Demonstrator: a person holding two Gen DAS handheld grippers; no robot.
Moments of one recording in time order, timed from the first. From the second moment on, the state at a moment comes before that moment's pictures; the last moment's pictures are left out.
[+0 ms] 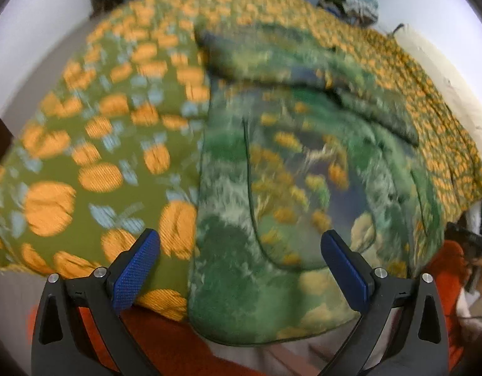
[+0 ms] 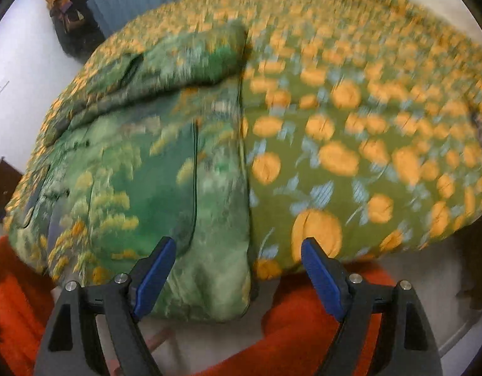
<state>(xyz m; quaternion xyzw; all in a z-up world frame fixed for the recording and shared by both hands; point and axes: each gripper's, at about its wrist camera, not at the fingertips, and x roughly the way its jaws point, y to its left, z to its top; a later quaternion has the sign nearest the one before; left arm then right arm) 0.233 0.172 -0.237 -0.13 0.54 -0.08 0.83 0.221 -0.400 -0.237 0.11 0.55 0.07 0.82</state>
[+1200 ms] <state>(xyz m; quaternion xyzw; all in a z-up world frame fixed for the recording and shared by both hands) 0.223 0.112 -0.220 -0.07 0.59 -0.14 0.79 0.237 -0.363 -0.209 0.12 0.58 0.17 0.79</state>
